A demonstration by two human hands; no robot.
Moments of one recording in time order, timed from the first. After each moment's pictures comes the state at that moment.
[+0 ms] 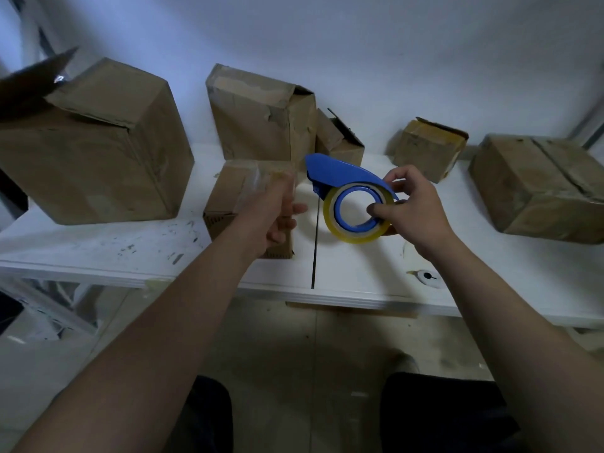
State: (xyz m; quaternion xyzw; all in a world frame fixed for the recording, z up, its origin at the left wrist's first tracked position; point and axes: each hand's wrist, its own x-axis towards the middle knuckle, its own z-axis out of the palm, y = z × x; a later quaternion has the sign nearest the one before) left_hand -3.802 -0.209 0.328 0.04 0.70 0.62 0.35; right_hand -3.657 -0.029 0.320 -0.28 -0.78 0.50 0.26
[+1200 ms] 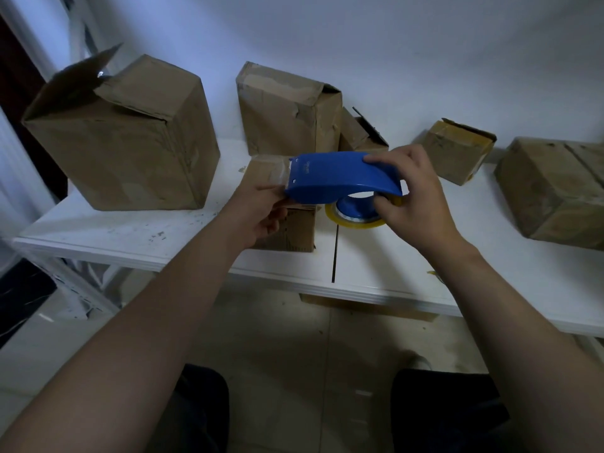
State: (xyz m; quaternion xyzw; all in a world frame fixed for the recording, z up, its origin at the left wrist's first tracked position) left_hand -3.818 -0.261 0.338 0.06 0.70 0.64 0.31; right_hand -3.671 -0.059 0.326 -0.06 -0.89 0.27 0.36
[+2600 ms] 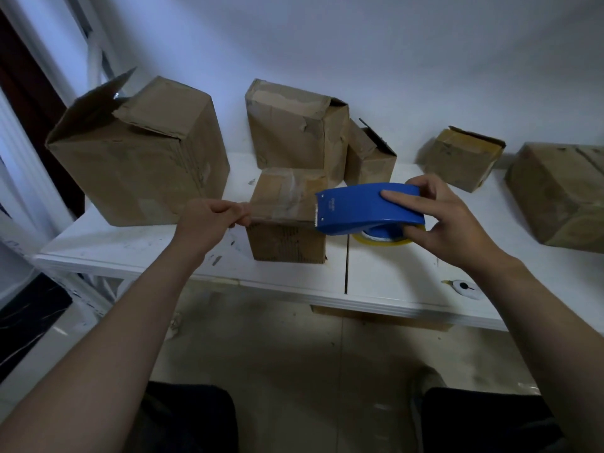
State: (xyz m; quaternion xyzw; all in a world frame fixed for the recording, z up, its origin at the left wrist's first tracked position) left_hand -3.870 -0.331 0.317 0.16 0.81 0.55 0.10; right_hand -3.654 -0.014 0.304 0.04 -0.93 0.21 0.28
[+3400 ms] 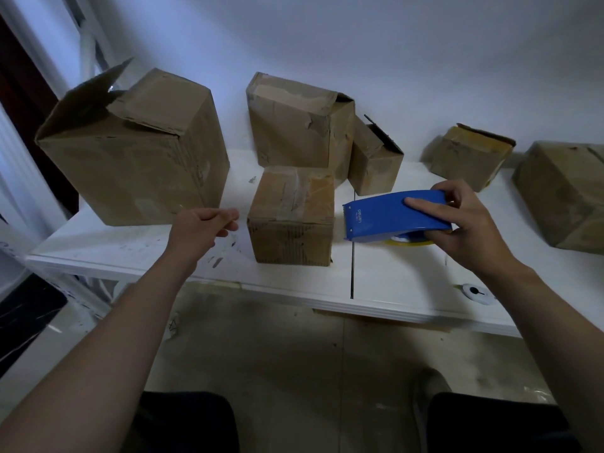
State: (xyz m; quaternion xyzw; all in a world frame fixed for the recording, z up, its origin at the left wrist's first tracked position) left_hand -3.908 -0.344 0.282 0.11 0.82 0.56 0.12; right_hand -3.656 0.007 0.282 0.00 -0.93 0.16 0.33
